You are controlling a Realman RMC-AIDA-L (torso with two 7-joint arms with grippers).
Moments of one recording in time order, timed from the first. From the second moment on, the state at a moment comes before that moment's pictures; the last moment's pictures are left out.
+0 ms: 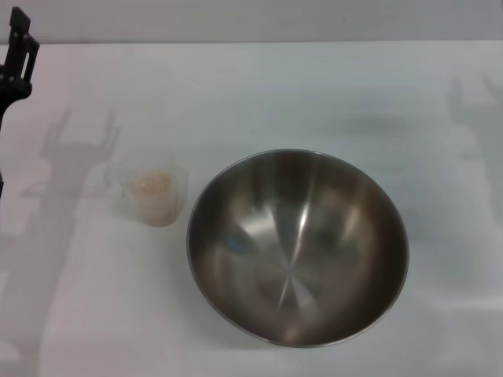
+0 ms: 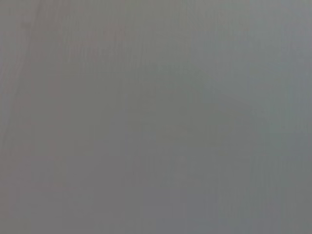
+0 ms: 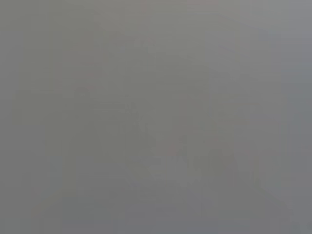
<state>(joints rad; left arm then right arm) -0.38 -2.07 -0.72 -0.30 2.12 1.48 -0.10 0.37 2.08 -1.91 -0.35 0.57 -1.31 0.09</state>
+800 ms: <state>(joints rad) -0.19 -2.07 -0.51 -0.25 2.13 1.49 -0.09 0.48 2.07 -1.84 -0.17 0.57 -1.27 0.15</state>
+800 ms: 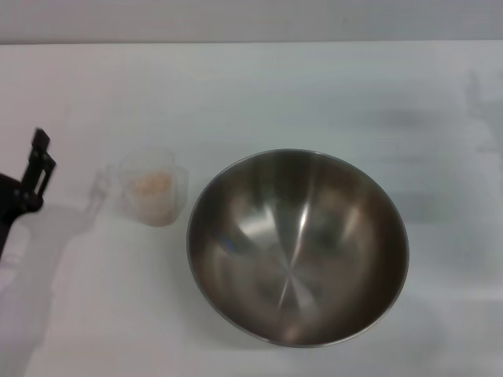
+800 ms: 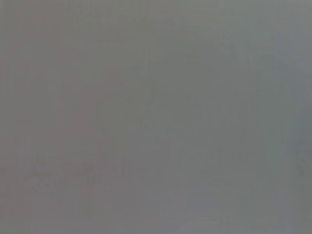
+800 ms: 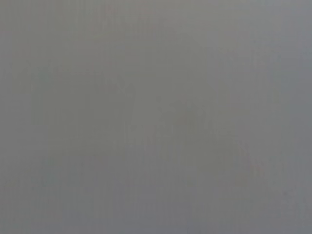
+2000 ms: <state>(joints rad) -0.22 -2.07 -0.36 -0.24 2.13 1.28 -0.09 0.51 2.07 -1.84 -0.17 0.57 -1.26 0.13</state>
